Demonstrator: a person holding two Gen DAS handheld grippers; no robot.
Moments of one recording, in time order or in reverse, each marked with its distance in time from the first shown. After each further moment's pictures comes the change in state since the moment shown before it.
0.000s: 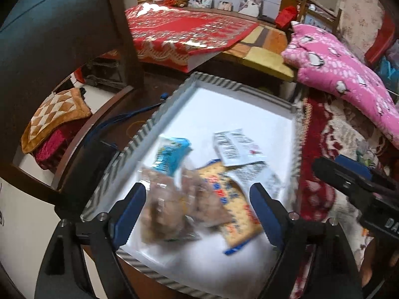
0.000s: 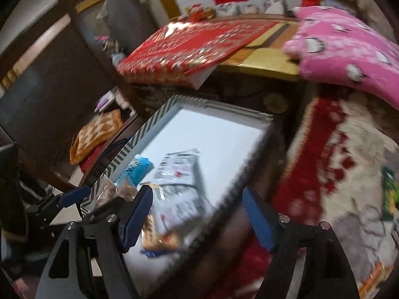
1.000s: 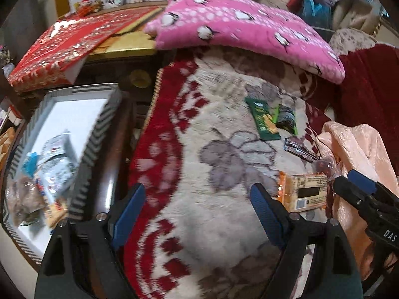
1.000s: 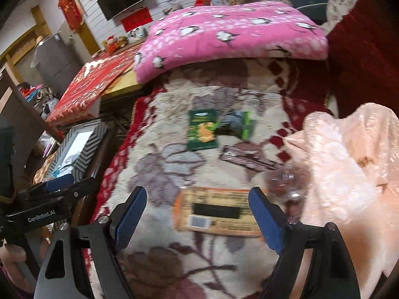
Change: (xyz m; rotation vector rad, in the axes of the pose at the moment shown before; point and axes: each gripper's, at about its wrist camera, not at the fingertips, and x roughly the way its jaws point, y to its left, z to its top) left arm -0.006 -0.246 -0.045 0.294 0.095 -0.246; right arm -0.173 -0.206 -0.102 0.291 -0.091 -0.306
